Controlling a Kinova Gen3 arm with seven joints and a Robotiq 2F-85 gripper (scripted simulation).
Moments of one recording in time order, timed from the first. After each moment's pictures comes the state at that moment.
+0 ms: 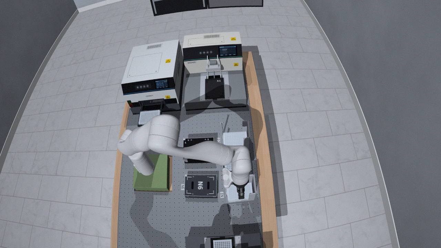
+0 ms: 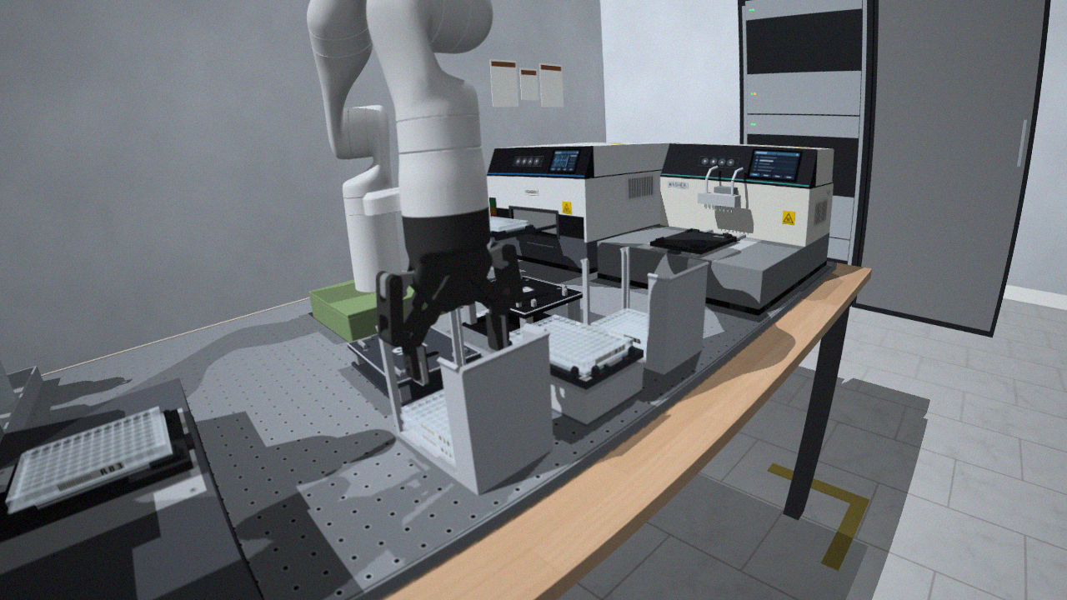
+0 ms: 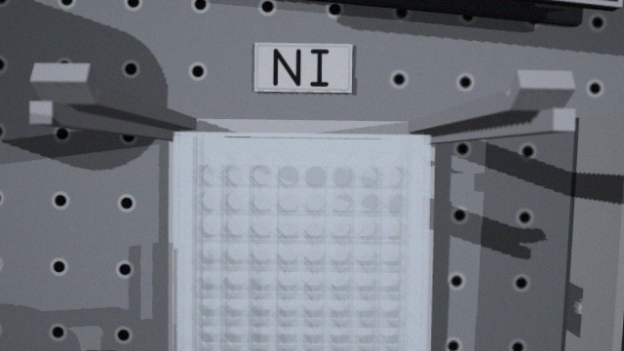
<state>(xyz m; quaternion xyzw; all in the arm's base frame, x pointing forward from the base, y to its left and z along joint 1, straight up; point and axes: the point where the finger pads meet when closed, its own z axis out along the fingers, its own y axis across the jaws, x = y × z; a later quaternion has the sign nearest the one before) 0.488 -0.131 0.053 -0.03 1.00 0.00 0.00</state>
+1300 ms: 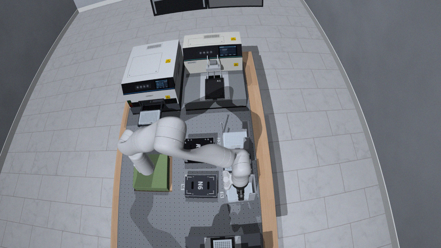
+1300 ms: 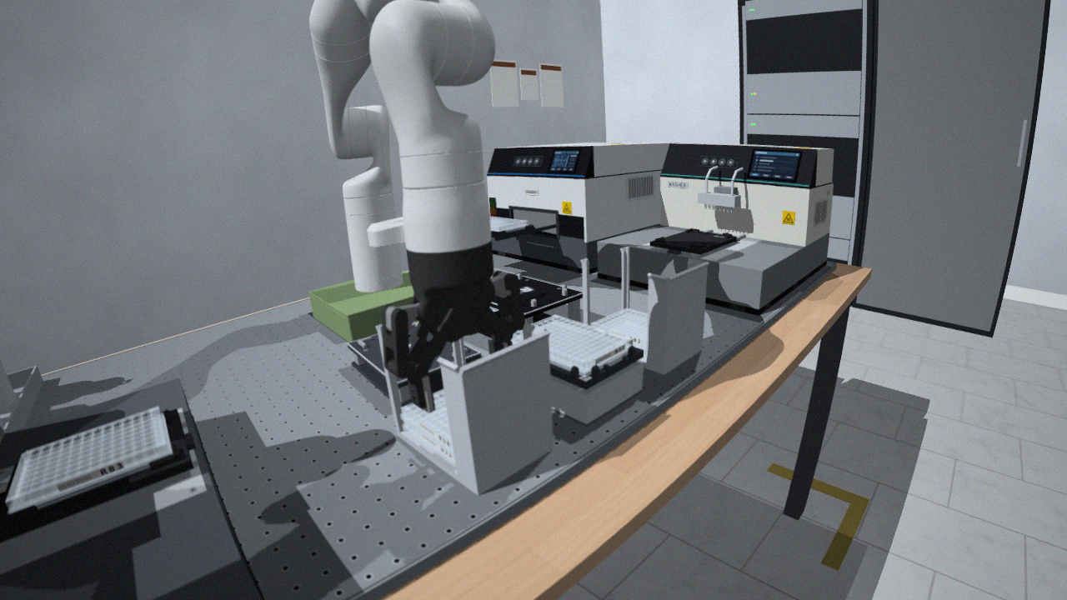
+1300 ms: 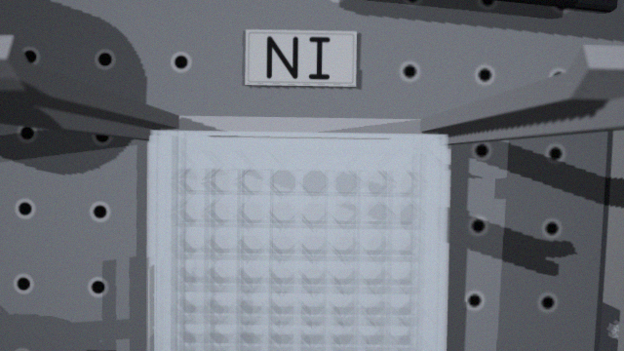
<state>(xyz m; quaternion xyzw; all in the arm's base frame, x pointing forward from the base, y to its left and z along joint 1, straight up) 0.488 -0.130 0.024 -0.03 1.00 0.00 0.00</state>
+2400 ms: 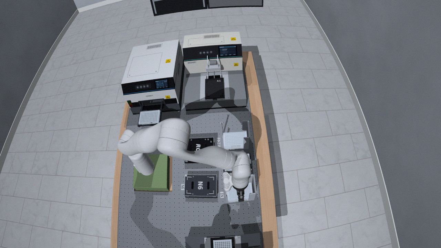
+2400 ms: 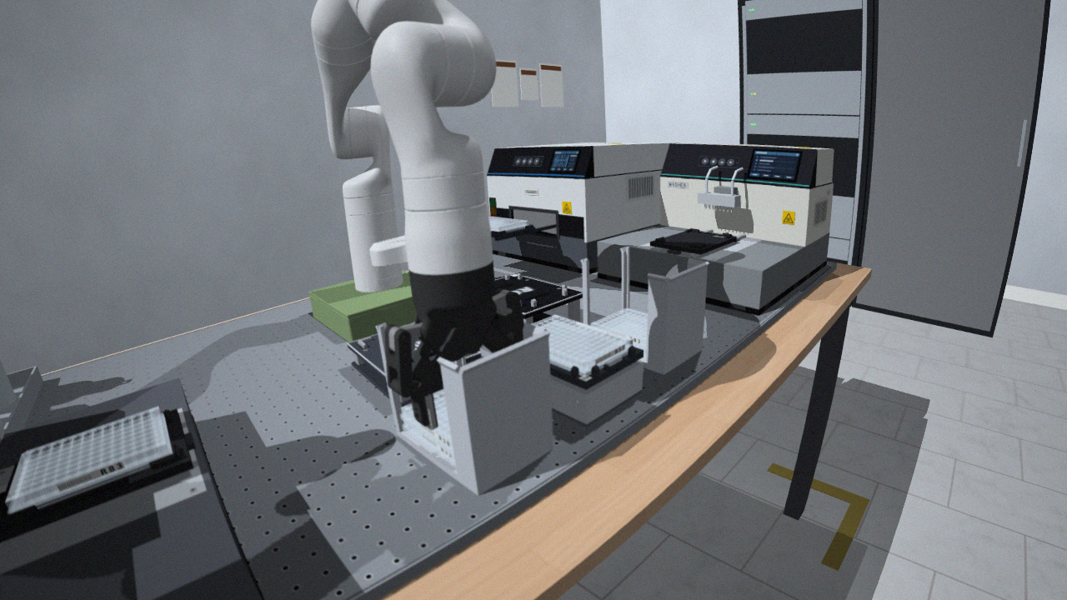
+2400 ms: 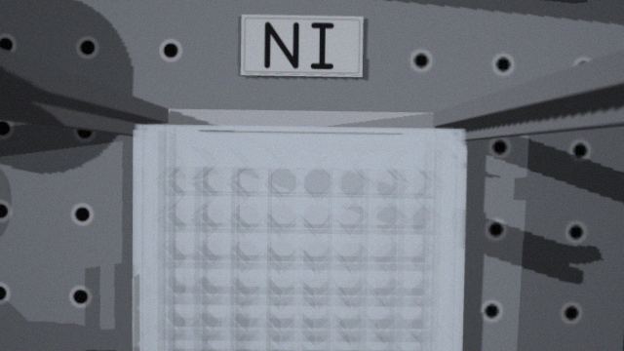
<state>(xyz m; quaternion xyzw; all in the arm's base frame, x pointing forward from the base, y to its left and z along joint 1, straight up) 0.488 -0.130 0.006 -0.03 1.00 0.00 0.00</state>
